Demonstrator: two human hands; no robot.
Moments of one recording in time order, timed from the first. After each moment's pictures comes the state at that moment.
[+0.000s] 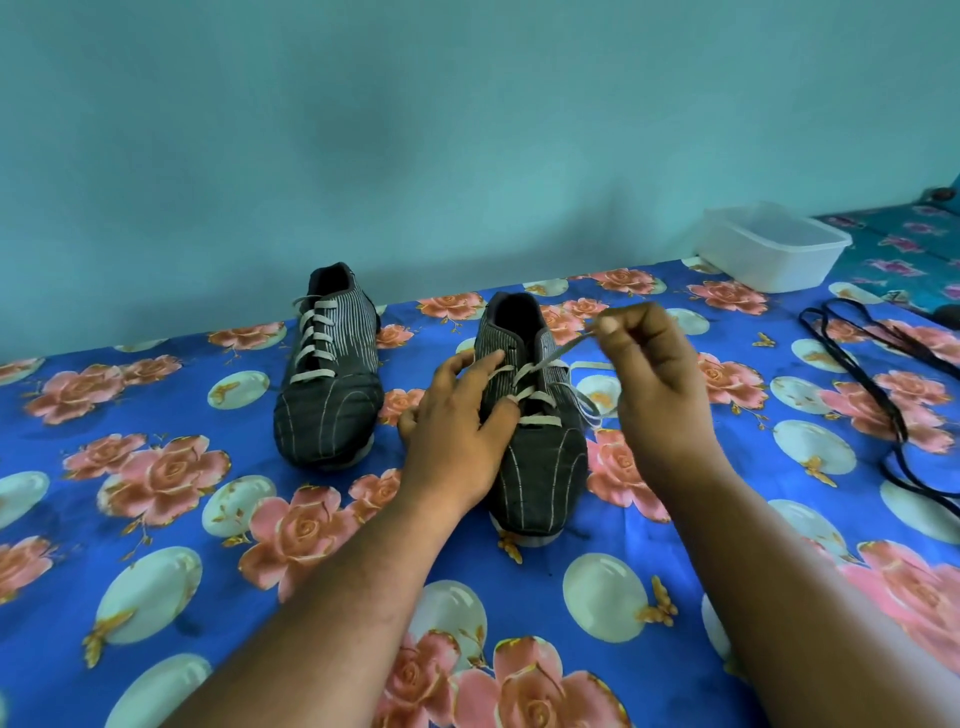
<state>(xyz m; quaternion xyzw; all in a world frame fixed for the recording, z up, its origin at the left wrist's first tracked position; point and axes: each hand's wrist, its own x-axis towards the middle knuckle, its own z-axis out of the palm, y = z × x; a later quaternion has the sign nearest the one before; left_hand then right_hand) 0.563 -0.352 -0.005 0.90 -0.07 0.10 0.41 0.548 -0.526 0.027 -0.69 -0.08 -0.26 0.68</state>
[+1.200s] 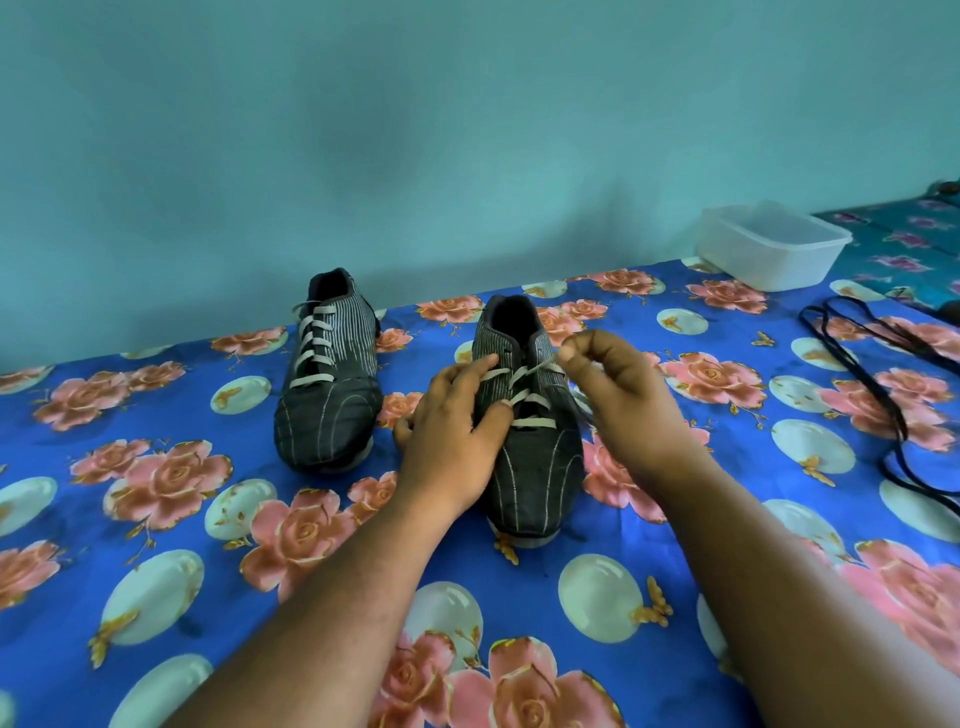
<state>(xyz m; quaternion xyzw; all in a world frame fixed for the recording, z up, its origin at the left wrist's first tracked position) 0.568 -0.350 -0.012 0.90 -0.06 0.09 0.42 0.552 -0.526 0.023 -0.75 -0.11 -0.15 0.64</state>
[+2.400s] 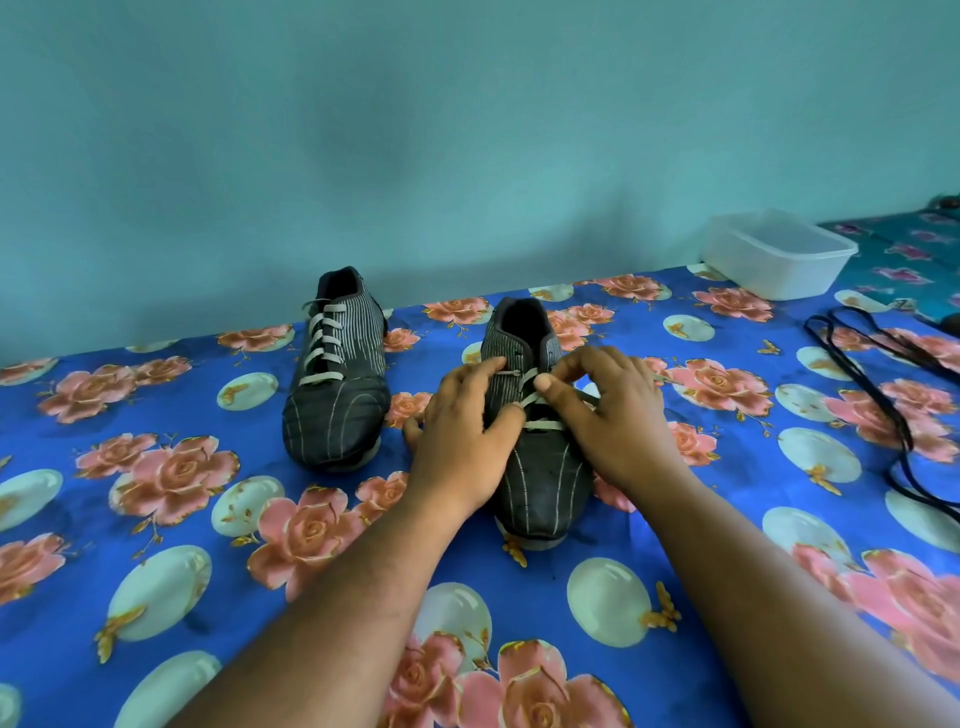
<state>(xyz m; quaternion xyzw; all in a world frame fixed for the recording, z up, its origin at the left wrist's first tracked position) 0.567 -0.352 -0.010 0.90 -0.05 0.08 0.43 0.563 -0.521 0.000 -0.90 -0.05 -0.22 0.38</state>
